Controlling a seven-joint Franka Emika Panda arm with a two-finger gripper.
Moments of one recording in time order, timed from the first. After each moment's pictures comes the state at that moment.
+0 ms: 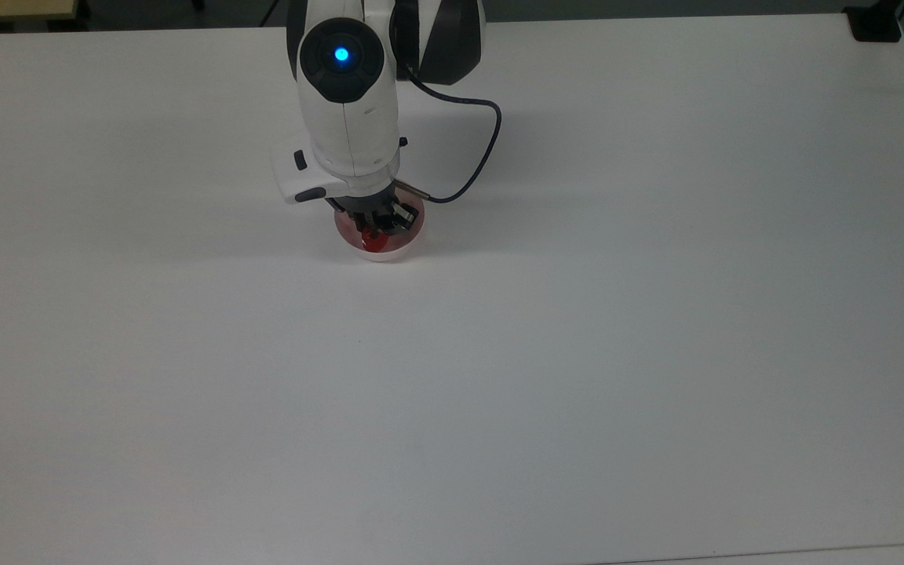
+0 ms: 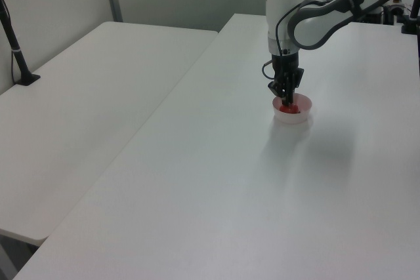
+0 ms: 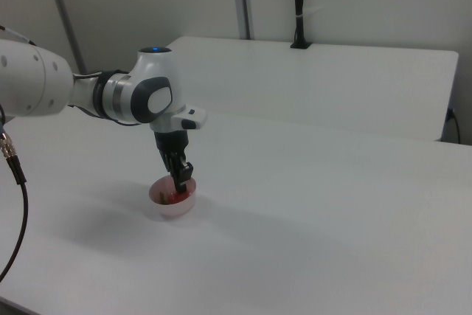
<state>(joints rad) 0.00 0.35 0.03 -1.82 -0.05 2.08 0.49</state>
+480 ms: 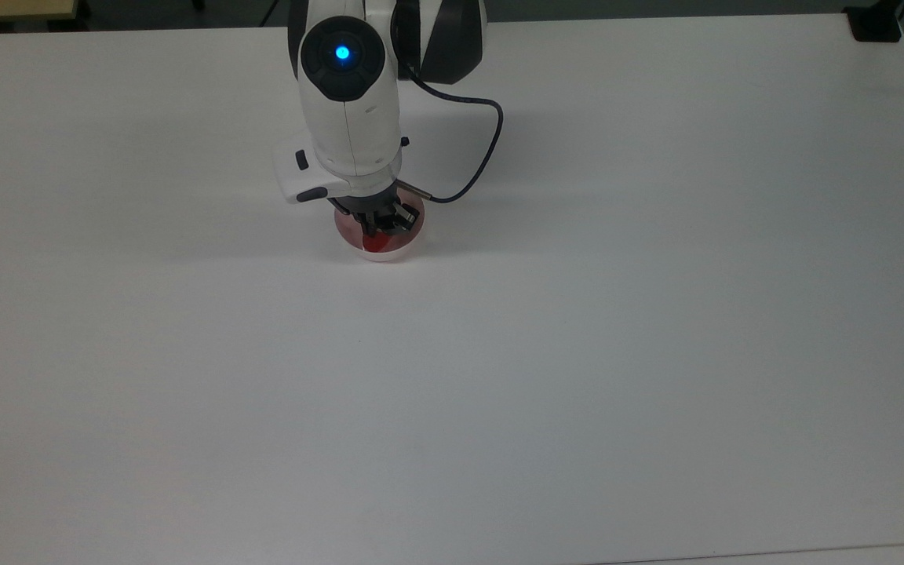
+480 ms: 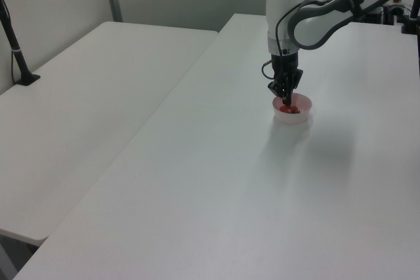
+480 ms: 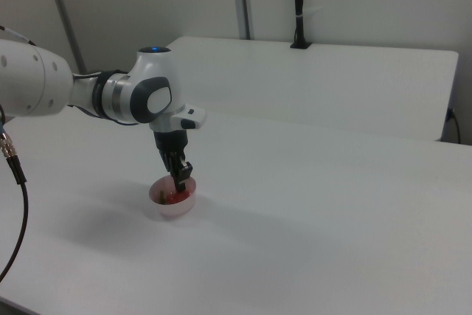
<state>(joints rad) 0.00 0.35 0.04 -1.82 -0.05 2.09 0.49</state>
